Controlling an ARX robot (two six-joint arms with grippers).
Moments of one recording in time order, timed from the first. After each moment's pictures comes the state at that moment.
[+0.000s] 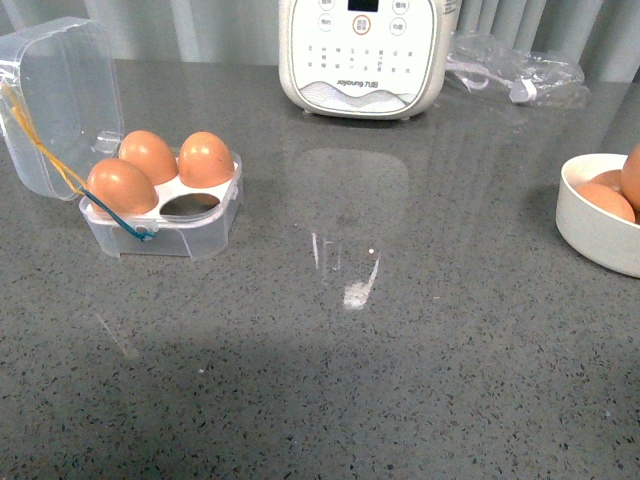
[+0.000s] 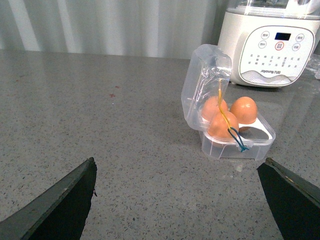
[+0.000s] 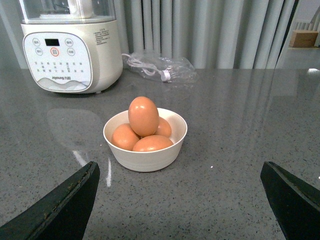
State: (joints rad) left arm 0.00 0.00 0.03 0.00 0.00 0.00; right arm 0.00 0.00 0.01 0.00 0.00 0.00
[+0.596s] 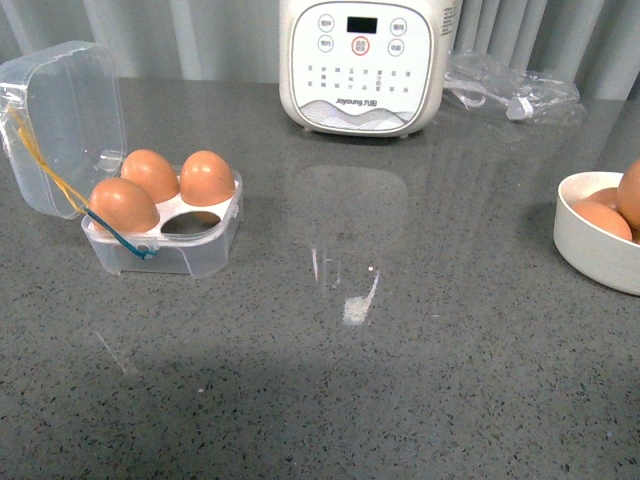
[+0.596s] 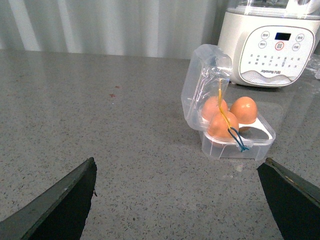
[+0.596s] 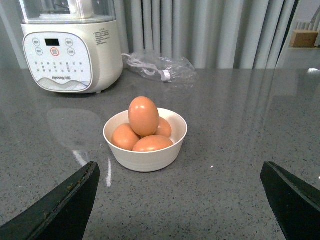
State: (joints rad) left arm 0.00 0.00 0.03 0.00 0.00 0.00; right arm 0.00 0.00 0.01 0.00 0.00 0.00
